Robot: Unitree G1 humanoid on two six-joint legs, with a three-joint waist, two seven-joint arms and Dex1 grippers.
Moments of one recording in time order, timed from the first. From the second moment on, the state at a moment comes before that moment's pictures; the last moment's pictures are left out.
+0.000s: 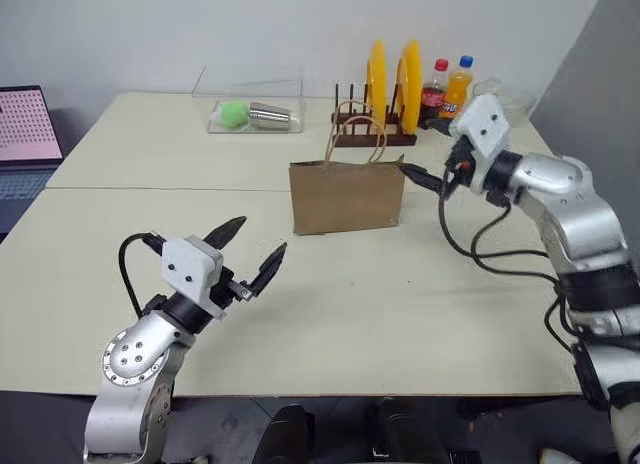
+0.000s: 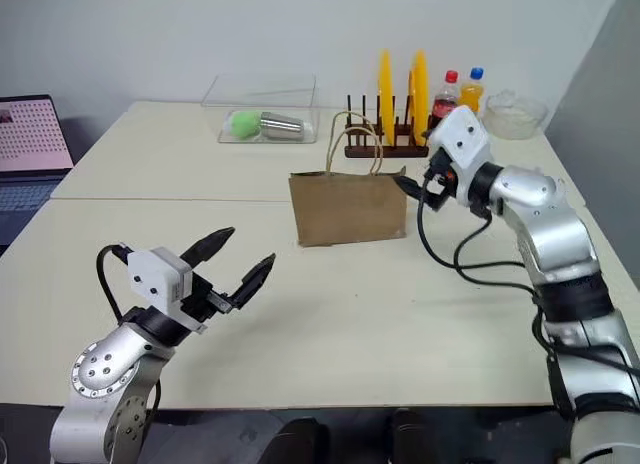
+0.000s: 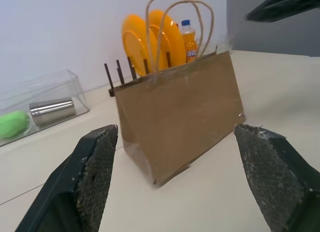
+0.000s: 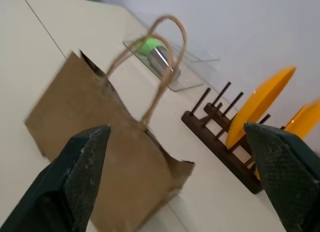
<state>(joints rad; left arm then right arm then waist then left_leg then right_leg) 0.10 0.37 0.19 -0.62 -0.28 0.24 -0.56 -0.91 -0.64 0.18 0.23 0.19 0.30 0.73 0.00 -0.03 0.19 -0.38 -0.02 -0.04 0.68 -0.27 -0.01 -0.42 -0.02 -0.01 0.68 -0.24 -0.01</state>
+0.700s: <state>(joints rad) 0.11 0.42 0.08 -0.62 -0.29 0.21 -0.58 -1.43 -0.38 0.38 1.29 -0.29 -0.22 0.84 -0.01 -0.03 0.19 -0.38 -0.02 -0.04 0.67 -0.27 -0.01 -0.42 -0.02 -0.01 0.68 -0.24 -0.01</state>
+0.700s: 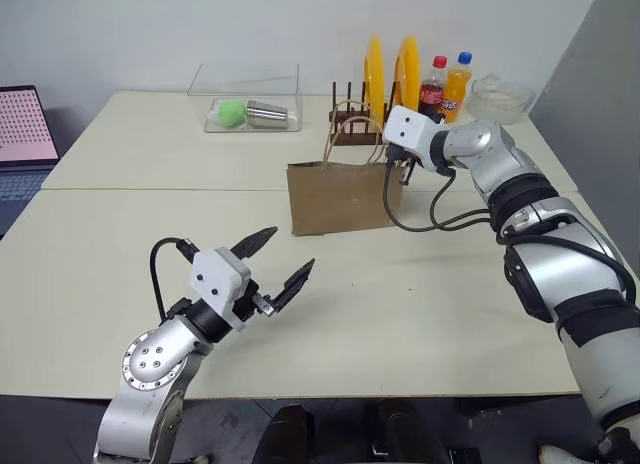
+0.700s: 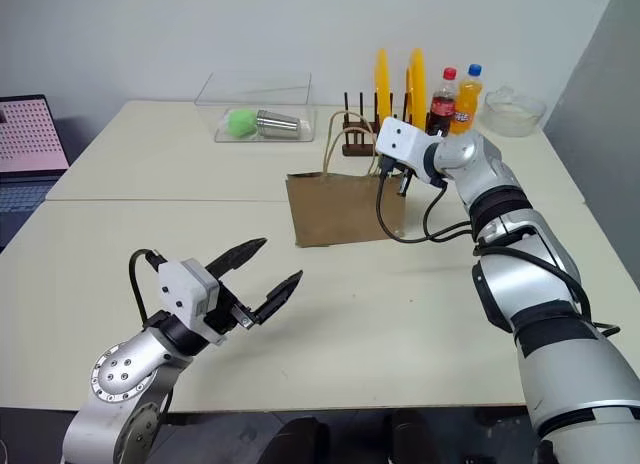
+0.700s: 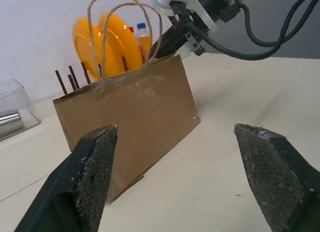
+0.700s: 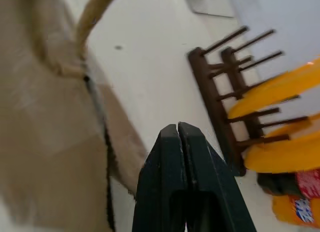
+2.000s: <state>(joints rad) -0.19 0.77 -0.11 -0.28 -0.23 -0.20 -1.16 -0.19 -0.66 -0.08 -0.63 0.41 0.70 1.05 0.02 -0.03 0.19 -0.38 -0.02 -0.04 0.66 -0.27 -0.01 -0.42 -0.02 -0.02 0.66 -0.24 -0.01</state>
